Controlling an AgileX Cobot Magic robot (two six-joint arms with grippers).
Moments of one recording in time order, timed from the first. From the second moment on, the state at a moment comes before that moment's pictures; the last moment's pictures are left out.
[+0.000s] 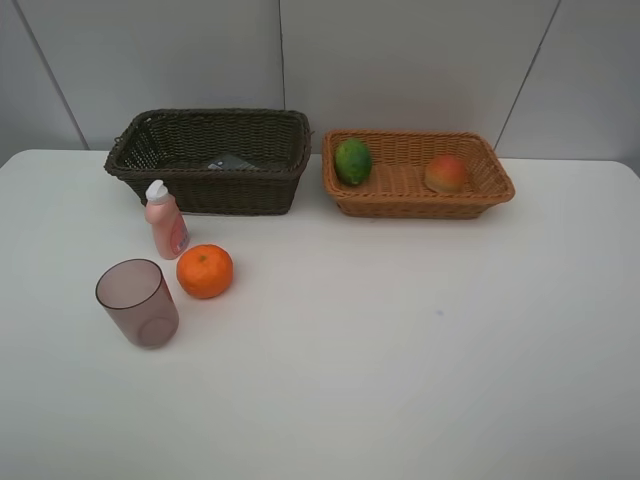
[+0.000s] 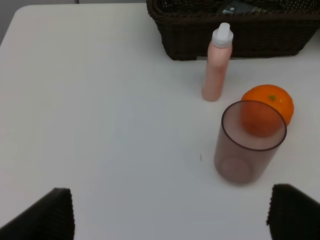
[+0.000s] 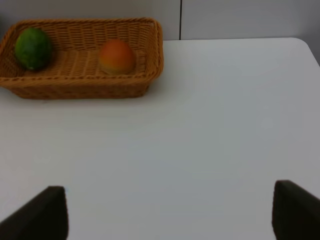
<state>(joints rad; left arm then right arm) 0.02 -0.01 -0.50 0.01 1.06 -0.02 0.02 0.00 -0.52 -0.09 1.06 0.06</state>
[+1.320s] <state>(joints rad) 0.02 -0.01 -0.50 0.01 1.06 -0.02 0.02 0.00 -0.52 -0.09 1.06 0.07</state>
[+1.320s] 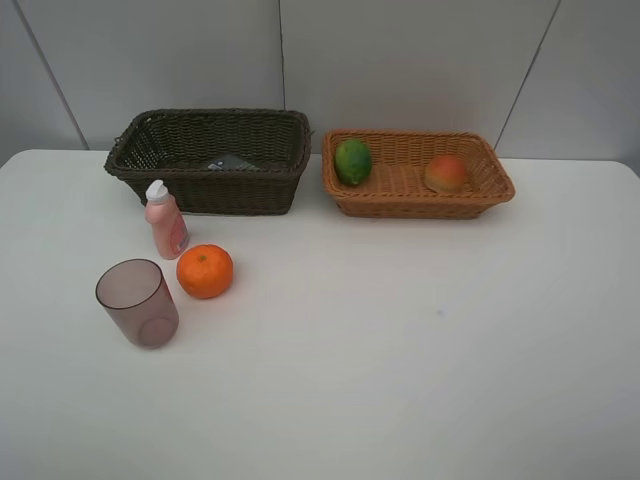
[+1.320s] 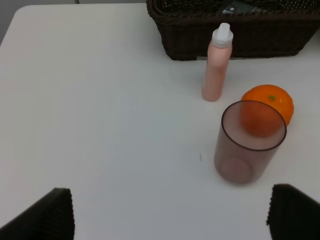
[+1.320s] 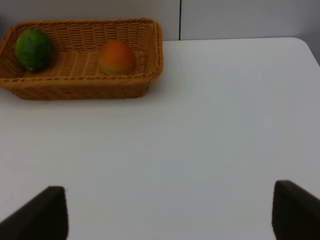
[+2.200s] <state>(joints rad) 0.02 -0.01 -0.50 0.01 1.06 -0.02 0.02 0.00 -0.52 -0.09 1.06 0.07</state>
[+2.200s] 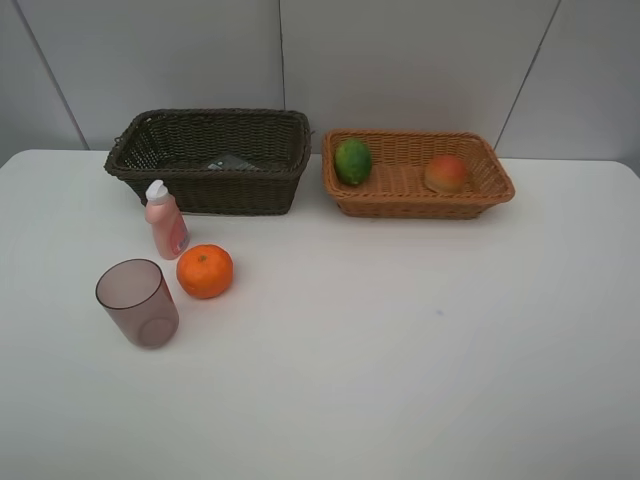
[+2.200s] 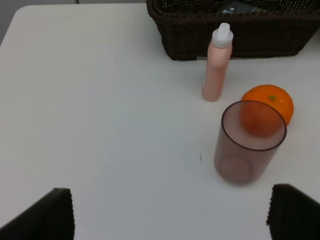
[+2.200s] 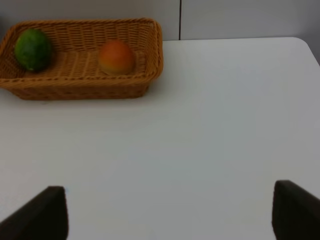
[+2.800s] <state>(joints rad) 0.02 -0.01 -0.50 0.01 1.06 -0.02 0.02 0.00 -0.52 -0.09 1.06 0.07</state>
